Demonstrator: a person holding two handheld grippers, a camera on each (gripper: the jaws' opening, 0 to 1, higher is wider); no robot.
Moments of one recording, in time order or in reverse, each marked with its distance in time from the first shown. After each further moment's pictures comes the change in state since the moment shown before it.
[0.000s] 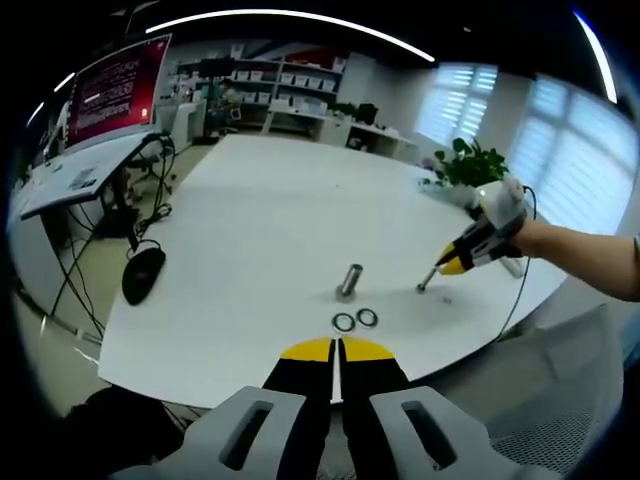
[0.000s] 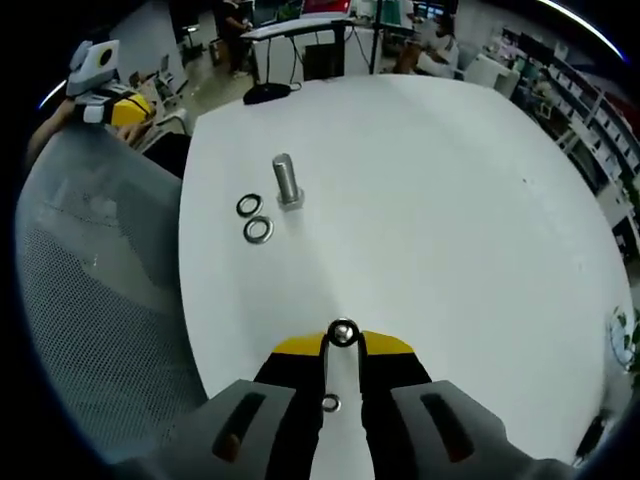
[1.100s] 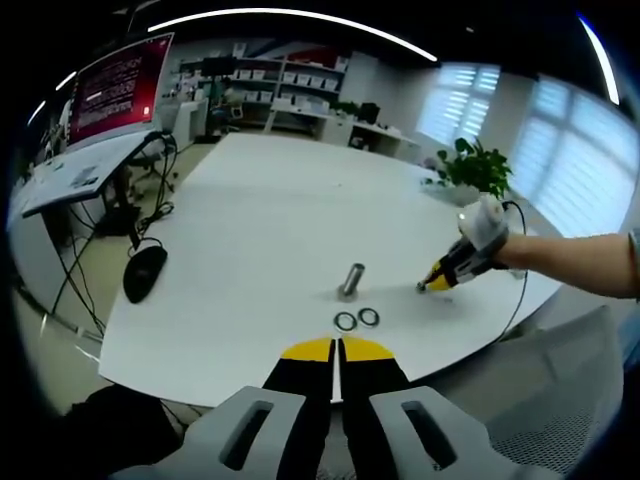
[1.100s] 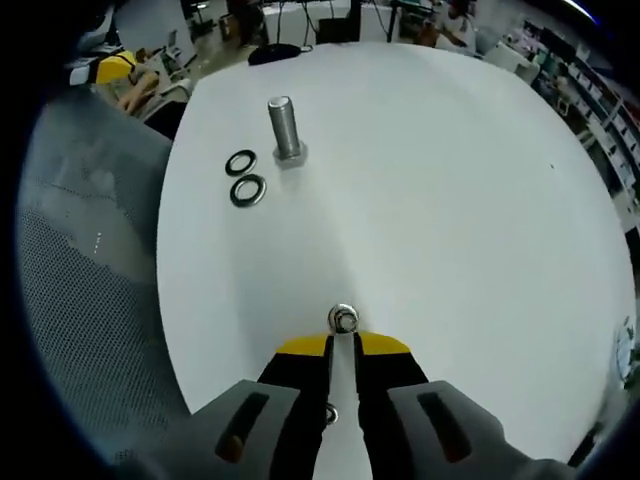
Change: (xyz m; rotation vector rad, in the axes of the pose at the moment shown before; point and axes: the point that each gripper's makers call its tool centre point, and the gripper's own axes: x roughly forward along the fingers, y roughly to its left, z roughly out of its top) left arm 0.000 0.001 0.000 -0.005 0.004 0.006; right arm 0.049 0.005 -0.030 -0.054 0.128 0.028
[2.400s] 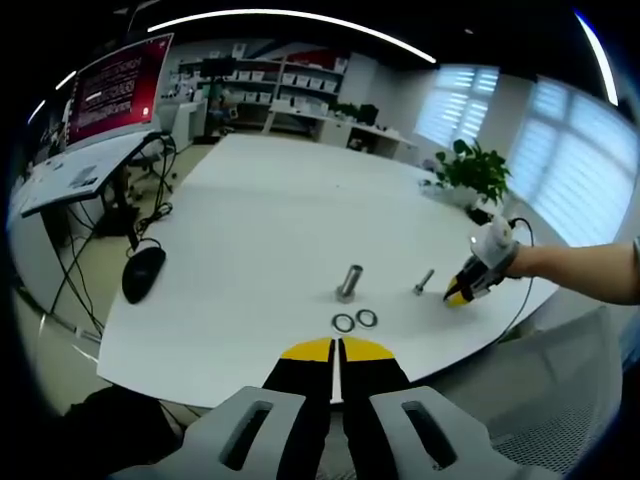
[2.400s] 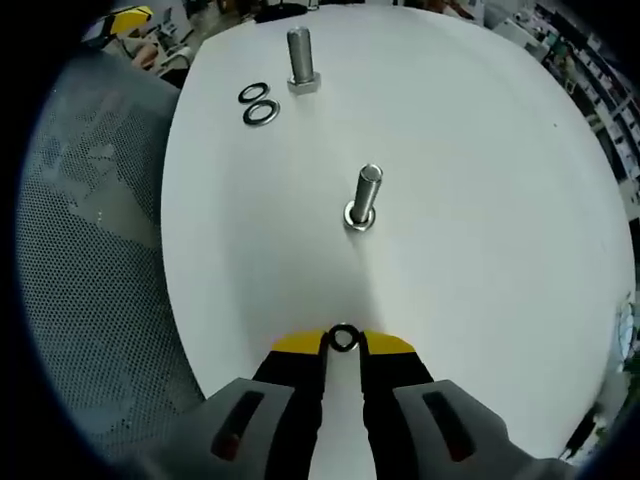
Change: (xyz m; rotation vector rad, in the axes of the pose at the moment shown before) left arm -0.001 -0.002 0.001 -0.002 -0.007 -0.008; right arm -0.015 0.009 -0.061 -0.016 0.125 -0.001
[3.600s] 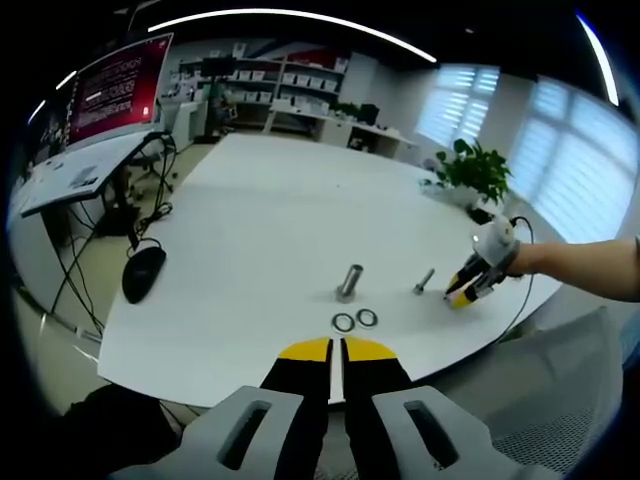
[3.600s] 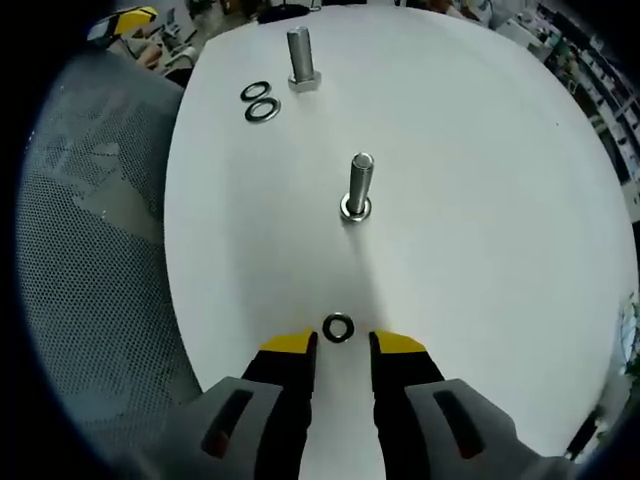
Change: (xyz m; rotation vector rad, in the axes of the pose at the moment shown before) left arm 0.001 0.000 0.000 0.001 0.003 0.003; right arm -0.002 -0.004 -0.006 0.003 -0.014 0.025
